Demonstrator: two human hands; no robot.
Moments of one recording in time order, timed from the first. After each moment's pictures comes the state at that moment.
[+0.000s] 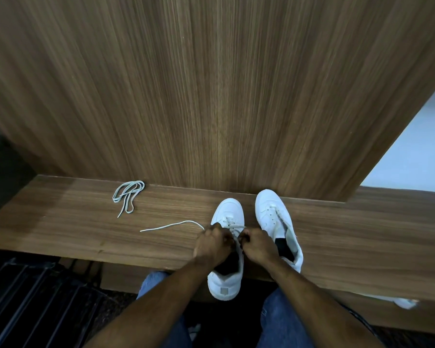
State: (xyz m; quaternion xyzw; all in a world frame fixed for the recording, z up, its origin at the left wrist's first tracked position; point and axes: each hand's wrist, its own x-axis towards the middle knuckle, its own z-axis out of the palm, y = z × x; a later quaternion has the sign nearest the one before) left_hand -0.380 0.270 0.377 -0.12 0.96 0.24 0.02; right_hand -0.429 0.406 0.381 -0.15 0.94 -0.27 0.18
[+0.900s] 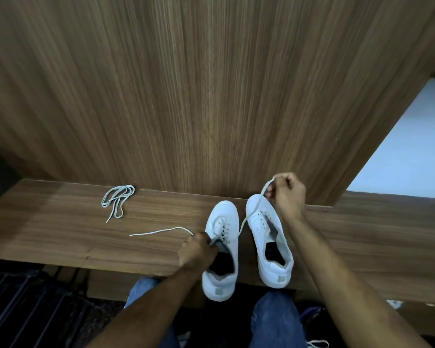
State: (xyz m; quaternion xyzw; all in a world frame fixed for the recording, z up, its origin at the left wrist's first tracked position) left_hand -0.376 0.266 0.374 -0.27 0.92 0.28 0.06; right_hand -0.485 0.435 0.493 0.02 0.74 -0.67 -0.05
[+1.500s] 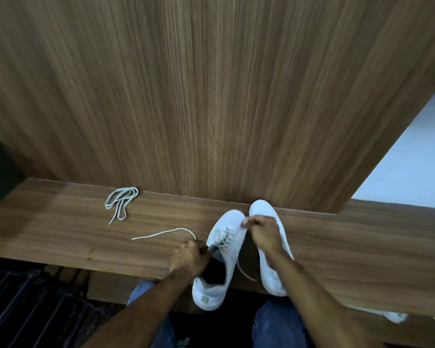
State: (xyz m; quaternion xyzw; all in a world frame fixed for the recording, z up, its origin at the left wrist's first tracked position) left_hand -0.361 0.242 0.373 -0.25 0.93 0.26 0.06; right_hand -0.448 0.410 0.433 -0.02 0.85 -0.52 0.10
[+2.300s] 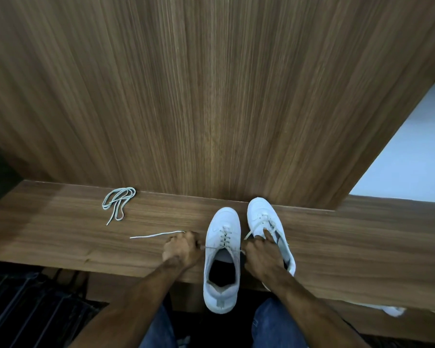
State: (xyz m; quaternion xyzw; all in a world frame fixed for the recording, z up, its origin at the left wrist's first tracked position) left_hand -0.374 0.229 0.387 -0.21 0.96 0.16 0.11; right_hand -0.423 0.428 0.399 -0.29 0.95 0.06 0.03
